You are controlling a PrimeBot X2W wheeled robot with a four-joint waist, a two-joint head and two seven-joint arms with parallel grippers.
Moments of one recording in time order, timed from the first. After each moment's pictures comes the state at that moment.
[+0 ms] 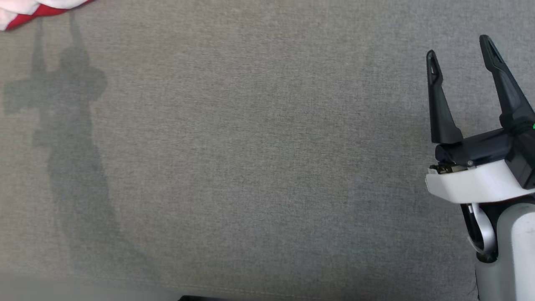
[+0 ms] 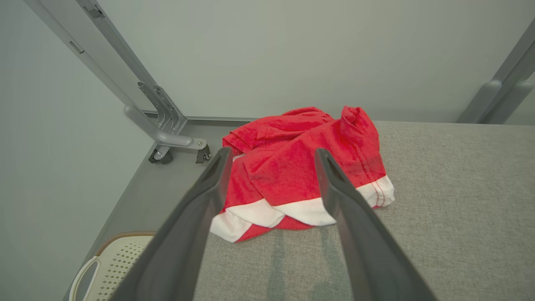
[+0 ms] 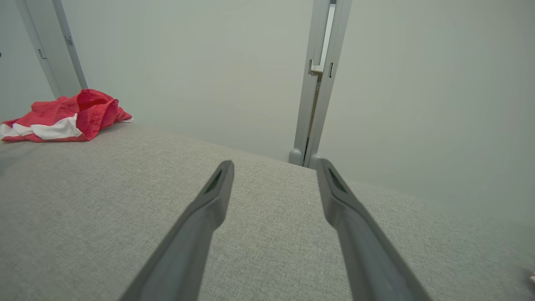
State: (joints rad) left arm -1.08 0.46 -0.11 0.68 -0.42 -0.13 0.22; right arm -0.27 -0.11 0.03 -0.37 -0.08 0.13 0.03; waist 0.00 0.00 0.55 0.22
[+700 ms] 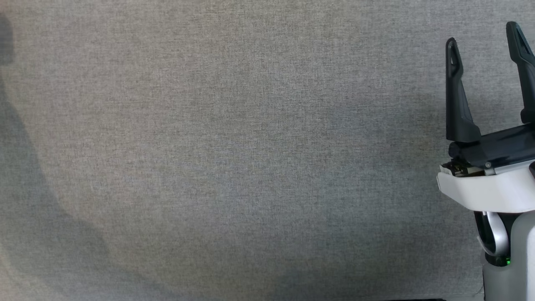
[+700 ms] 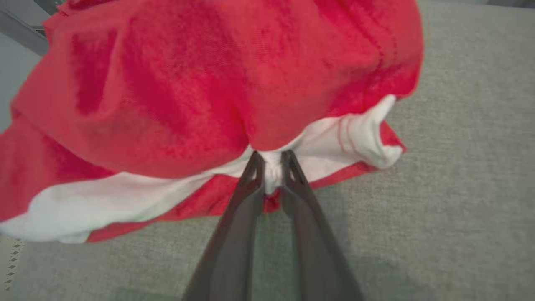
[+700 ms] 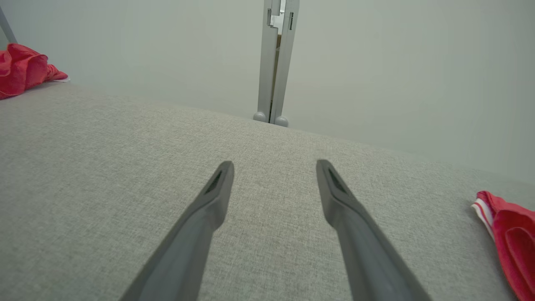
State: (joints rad) left arm -1.16 0.54 -0.25 0.86 -0.62 -0.13 0.26; right arm -0.26 -0.10 0.01 -0.48 -0.09 0.13 0.02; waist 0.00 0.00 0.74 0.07
